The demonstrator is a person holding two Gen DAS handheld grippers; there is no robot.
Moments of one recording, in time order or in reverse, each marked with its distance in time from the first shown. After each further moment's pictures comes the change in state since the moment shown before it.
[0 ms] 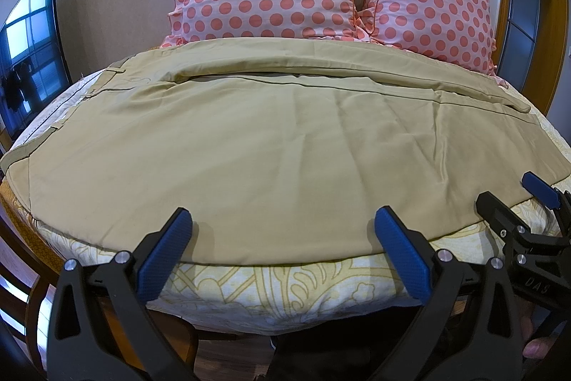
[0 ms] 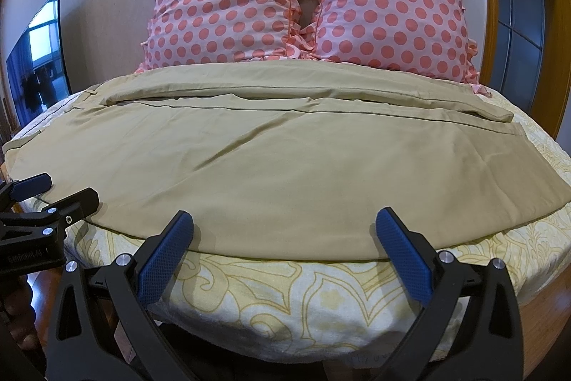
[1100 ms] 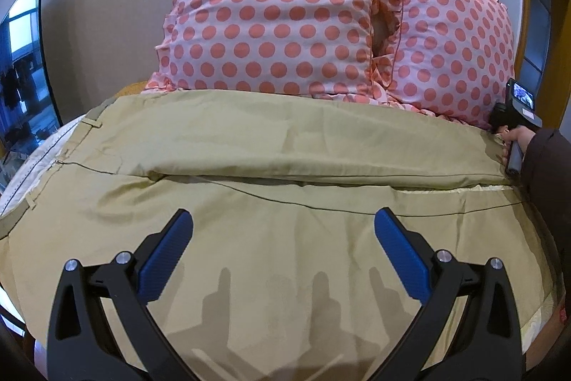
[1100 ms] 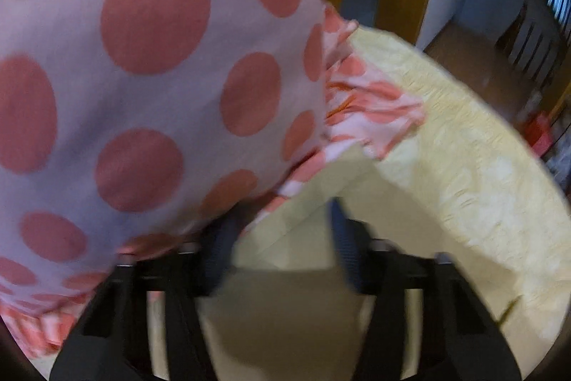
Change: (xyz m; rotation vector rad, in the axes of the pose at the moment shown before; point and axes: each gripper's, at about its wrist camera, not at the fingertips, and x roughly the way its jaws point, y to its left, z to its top) left arm 0.055 0.006 0.114 -0.054 -0.066 -0.016; right arm 0.282 -0.338 0.224 0.626 0.293 -0.631
